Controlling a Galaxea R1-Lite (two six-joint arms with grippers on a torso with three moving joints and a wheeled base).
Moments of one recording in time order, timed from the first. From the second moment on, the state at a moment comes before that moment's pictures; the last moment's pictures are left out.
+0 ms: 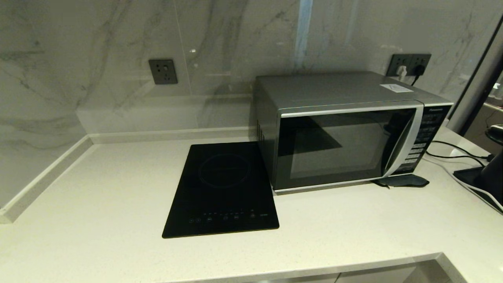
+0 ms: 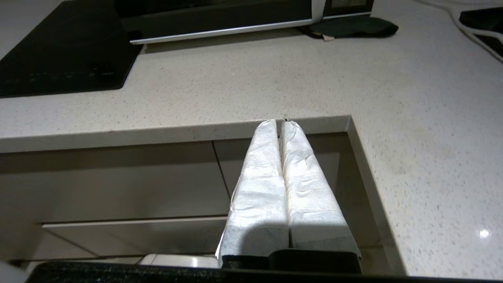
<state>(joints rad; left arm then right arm) 0.00 0.00 0.00 -0.01 0.02 -0.07 0.00 0.00 -0.31 0.40 0.04 0.12</state>
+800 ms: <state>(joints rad) 0.00 0.00 0.00 -0.01 0.02 -0.07 0.00 0.00 0.00 0.00 -0.02 0.08</state>
